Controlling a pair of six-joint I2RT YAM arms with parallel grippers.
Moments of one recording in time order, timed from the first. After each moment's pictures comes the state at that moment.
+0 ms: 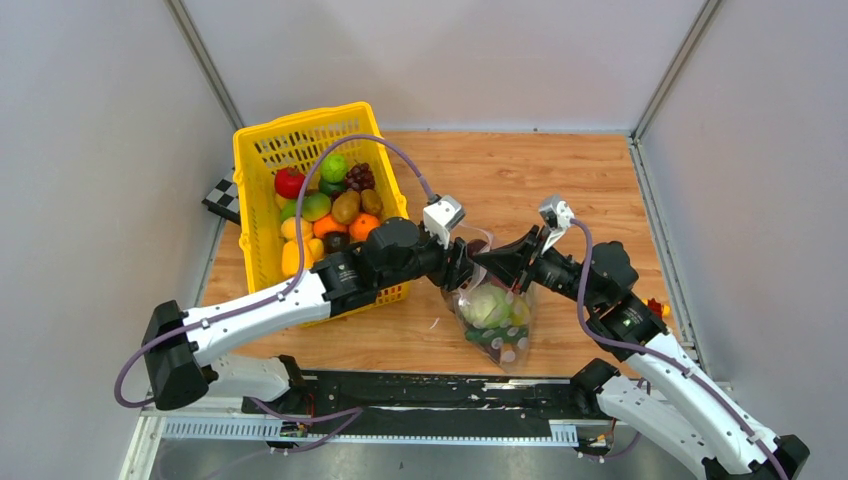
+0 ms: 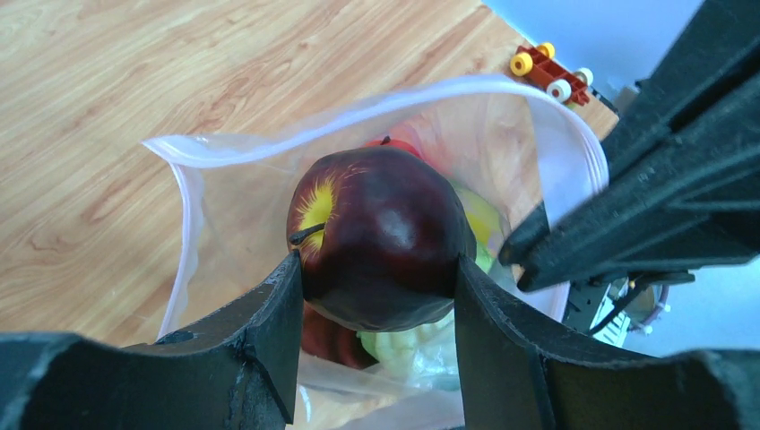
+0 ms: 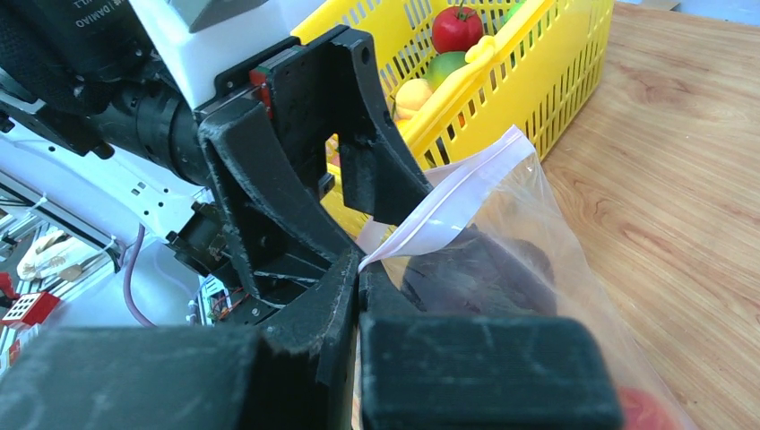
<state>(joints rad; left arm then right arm) -1.05 1.24 1.03 -0.10 0.00 -0.28 0.63 0.66 0.67 0.03 -0.42 0.40</state>
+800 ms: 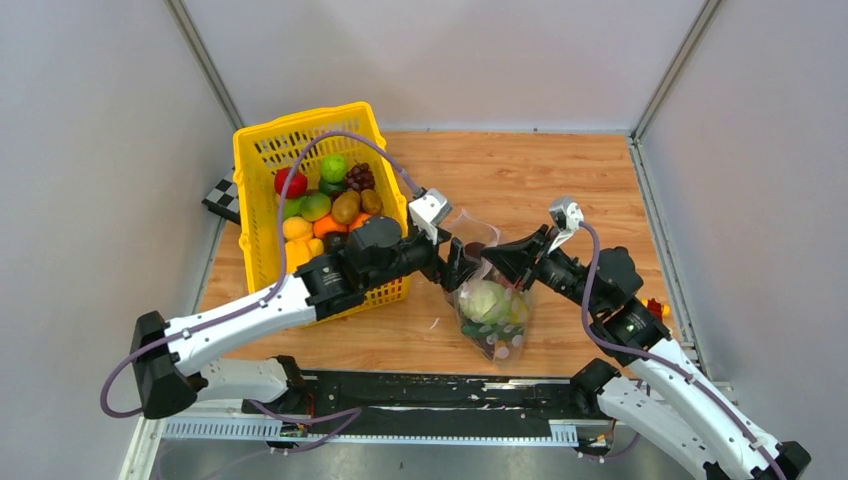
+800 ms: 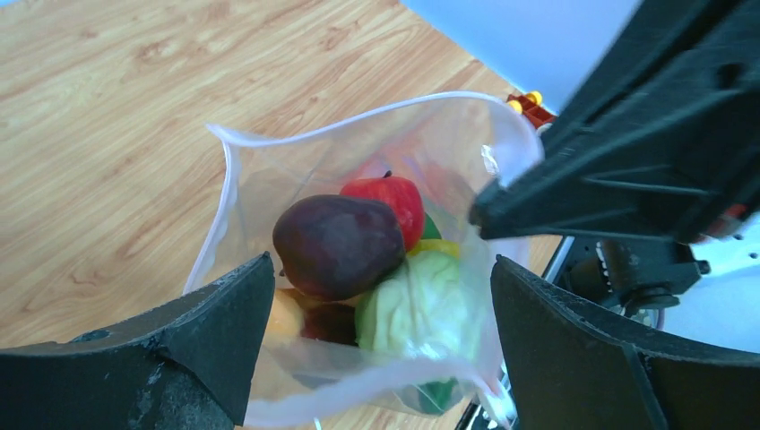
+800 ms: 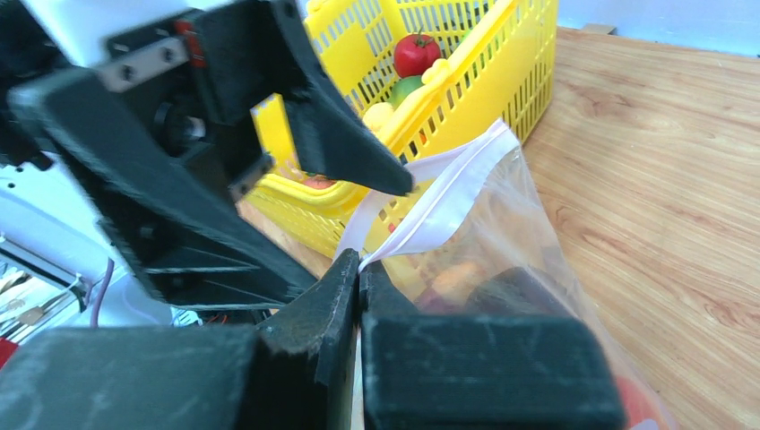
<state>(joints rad) -1.04 1.20 1.02 -0.04 -0.03 -0.26 0.63 0.62 0.65 0.04 -0.33 0.40</state>
